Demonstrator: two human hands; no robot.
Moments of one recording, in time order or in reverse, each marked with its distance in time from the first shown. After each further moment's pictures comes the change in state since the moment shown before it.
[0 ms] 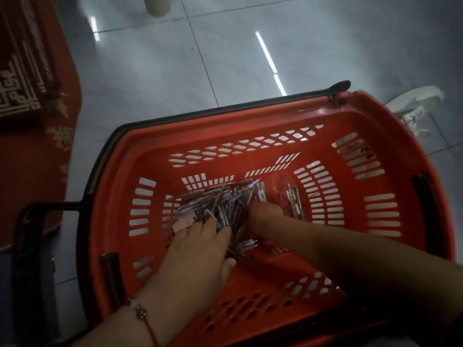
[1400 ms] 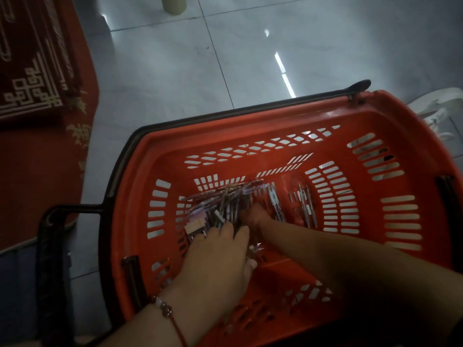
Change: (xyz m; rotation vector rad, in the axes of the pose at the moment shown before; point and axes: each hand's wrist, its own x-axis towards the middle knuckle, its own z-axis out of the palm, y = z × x) left_hand -0.003 -0.003 -0.004 -0.059 -0.017 -0.014; right_hand -0.007 -0.056 -0.008 1.027 -0.091 0.144
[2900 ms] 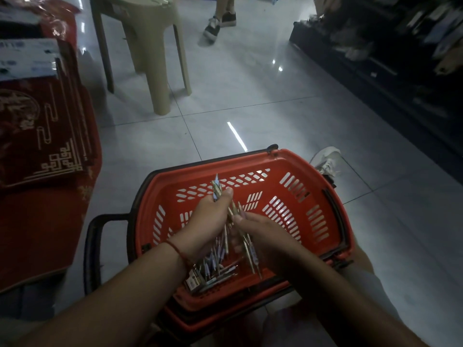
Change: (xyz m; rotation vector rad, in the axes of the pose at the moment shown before) left_hand -0.059 0.040 -0.080 -1.438 0.295 -0.058; right_hand -0.265 -0.015 -0.053 0.473 -0.085 -0.485
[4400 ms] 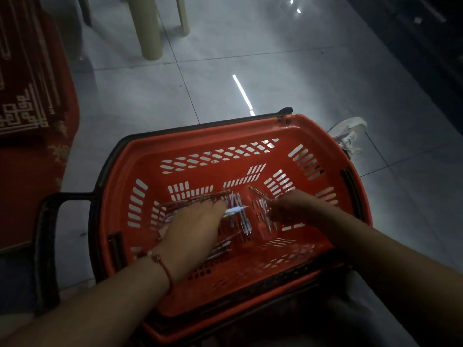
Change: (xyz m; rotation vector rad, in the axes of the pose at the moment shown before) left_hand 0.046 -0.074 -0.003 1.275 -0.024 0.489; right_hand 0.115 0.044 -0.136 -0.508 0.238 0.553
